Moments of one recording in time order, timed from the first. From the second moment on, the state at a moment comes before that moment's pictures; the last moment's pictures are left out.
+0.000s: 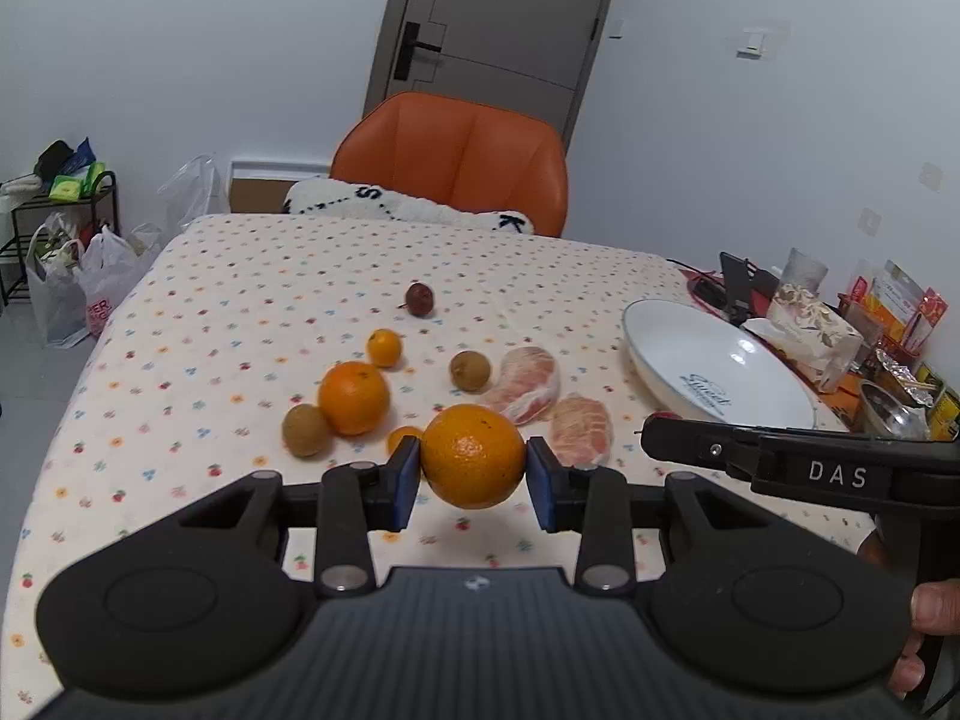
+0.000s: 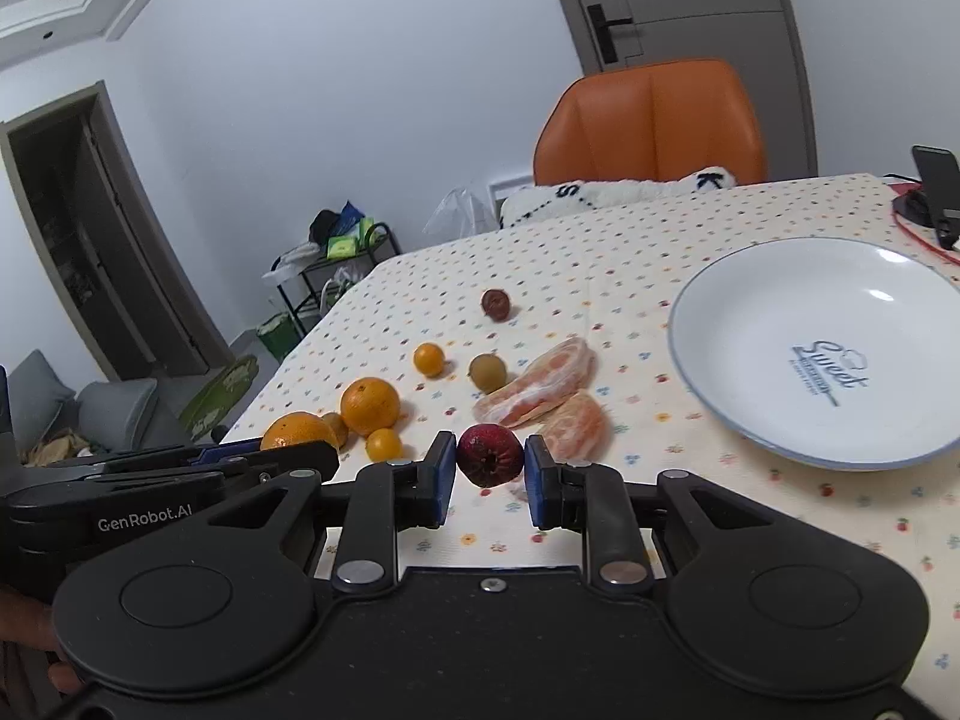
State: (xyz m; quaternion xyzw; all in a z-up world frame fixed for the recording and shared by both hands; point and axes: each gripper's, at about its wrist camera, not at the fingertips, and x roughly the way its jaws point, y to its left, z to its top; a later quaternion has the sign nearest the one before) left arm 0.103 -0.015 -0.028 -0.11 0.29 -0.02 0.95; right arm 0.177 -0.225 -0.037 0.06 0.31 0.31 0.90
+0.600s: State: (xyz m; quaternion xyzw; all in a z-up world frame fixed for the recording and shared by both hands) left arm 0.121 -0.062 -0.012 -0.08 0.27 -0.06 0.96; right arm 0.175 -0.277 -0.031 0.08 0.28 0.27 0.92
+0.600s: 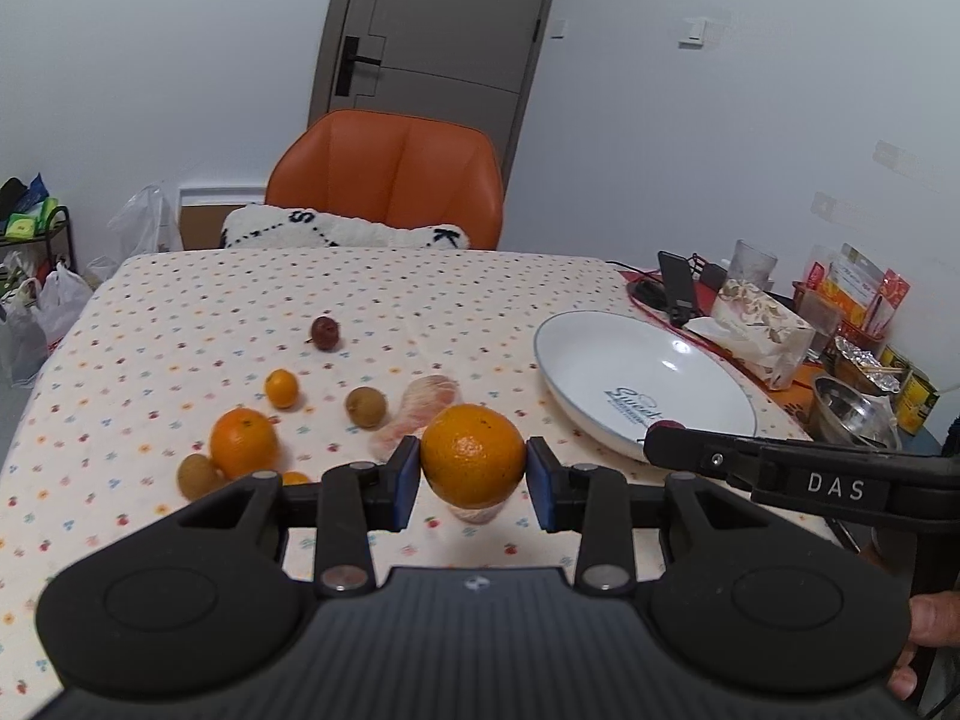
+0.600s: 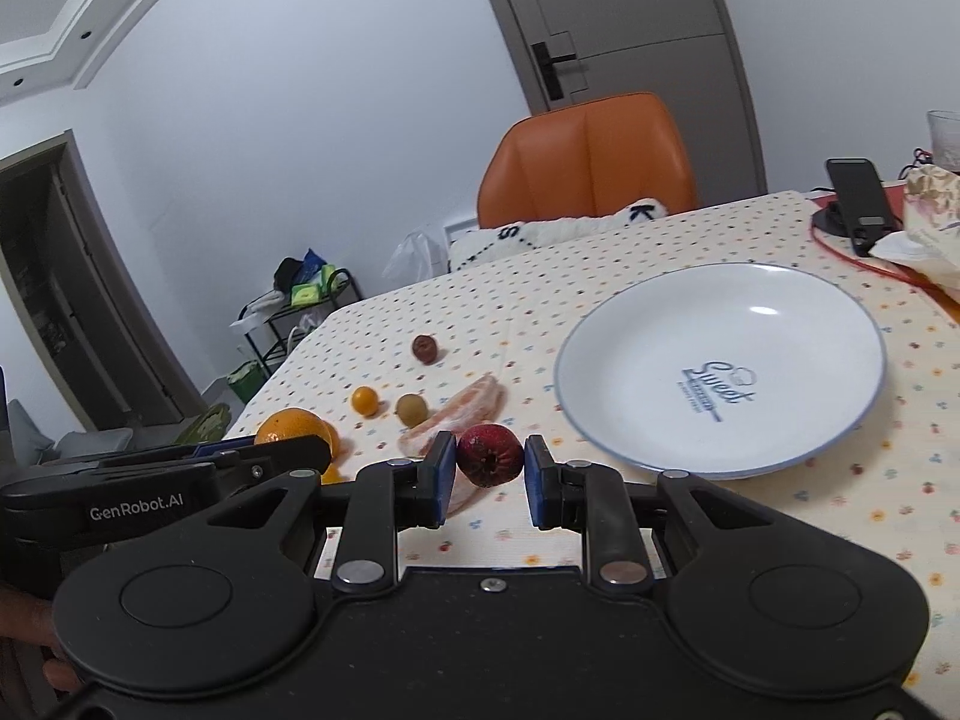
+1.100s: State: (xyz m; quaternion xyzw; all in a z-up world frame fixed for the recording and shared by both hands) left arm 0.147 -0.098 -0.008 -0.06 0.27 -0.09 0.96; right arm 0.188 -0.315 -0.041 0.12 0.27 0.24 0.92
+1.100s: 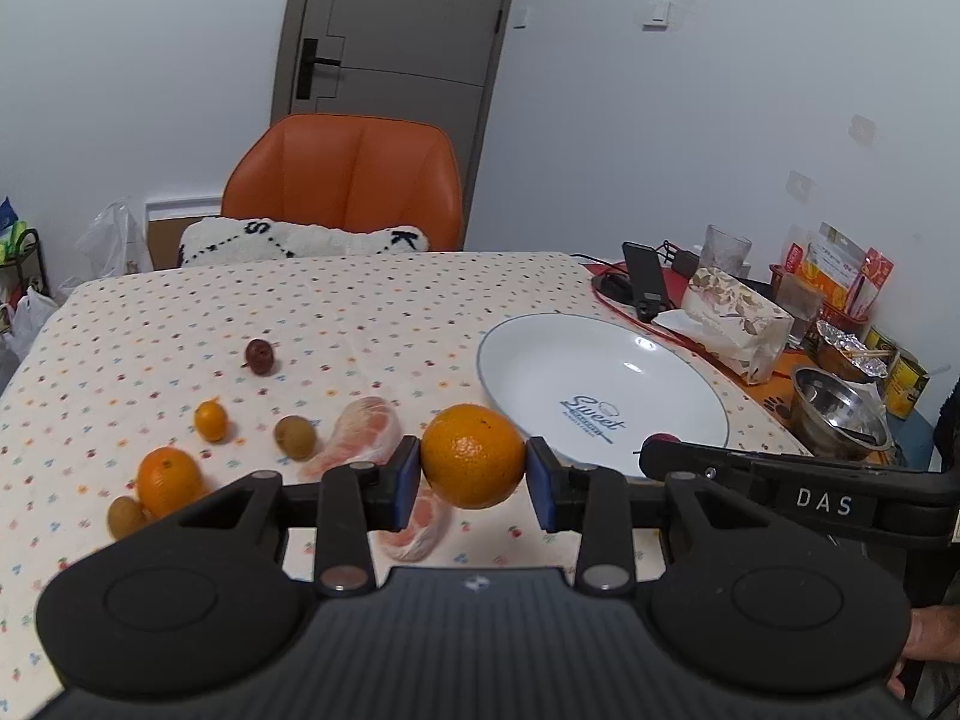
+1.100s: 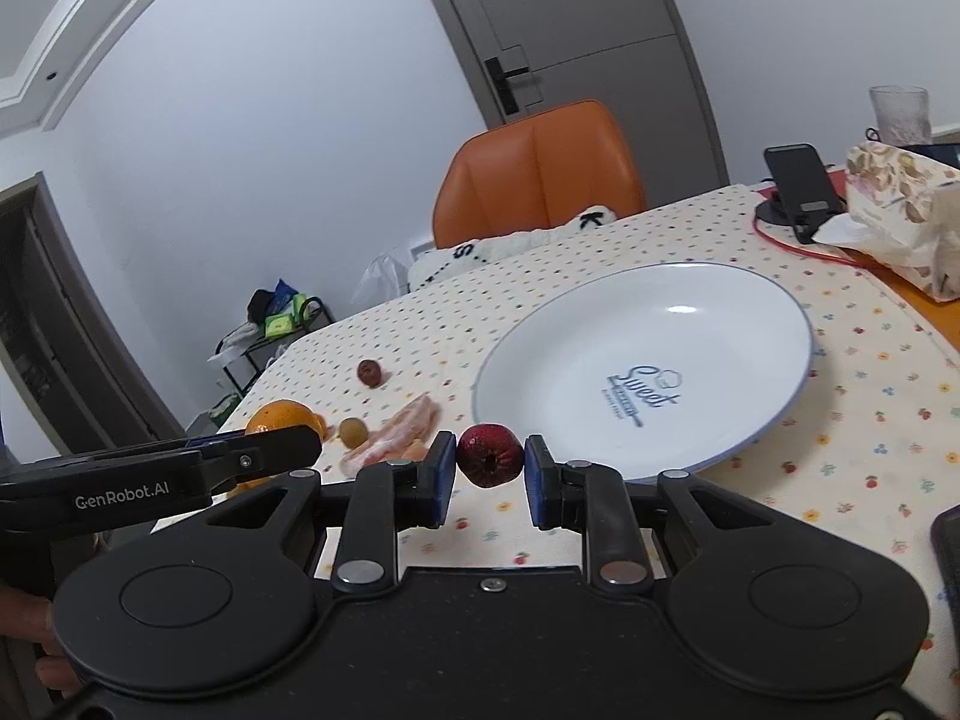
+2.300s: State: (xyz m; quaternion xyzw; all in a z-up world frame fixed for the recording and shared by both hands) left arm 0.247 -0.166 -0.033 -0.03 0.32 -0.12 0.94; right arm 0.260 -0.355 -0.061 0.14 0.30 0.22 0.92
